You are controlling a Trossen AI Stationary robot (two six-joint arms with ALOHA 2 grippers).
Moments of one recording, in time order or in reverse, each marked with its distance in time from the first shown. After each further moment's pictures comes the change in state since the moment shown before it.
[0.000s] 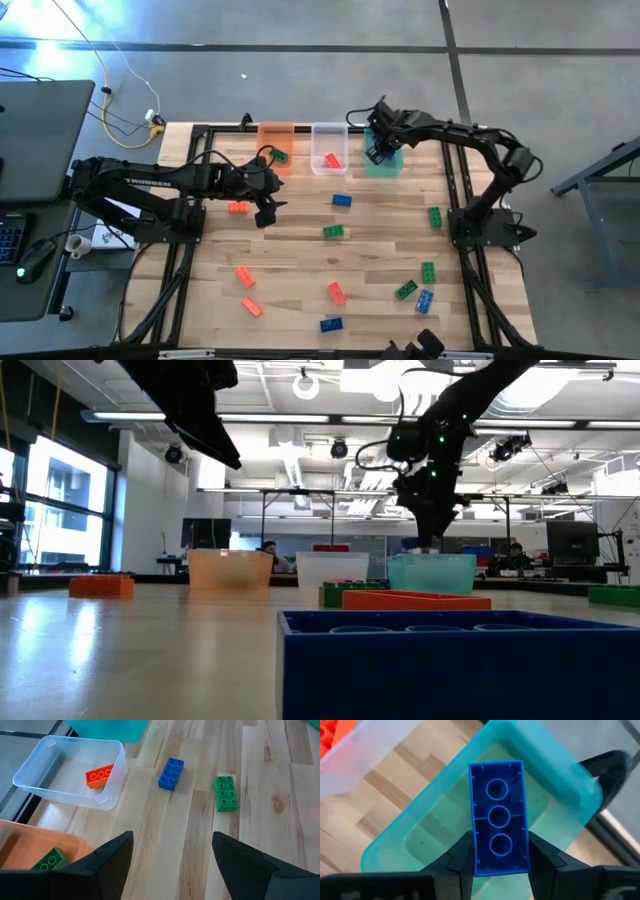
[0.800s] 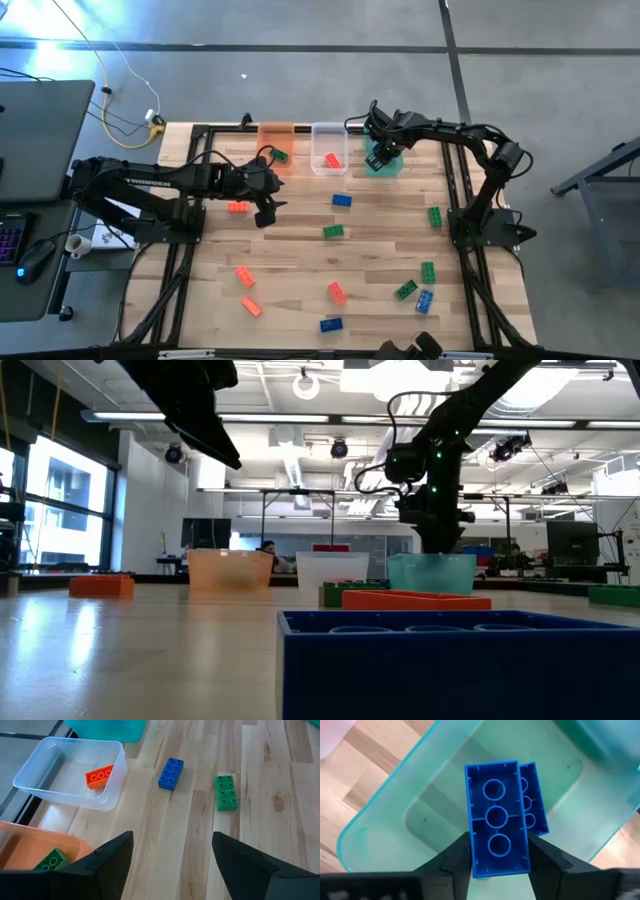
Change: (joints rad) left arm 0.000 0.000 0.000 0.000 -0.001 0.011; right arm -0.016 0.084 0.000 -0.062 -0.072 0.042
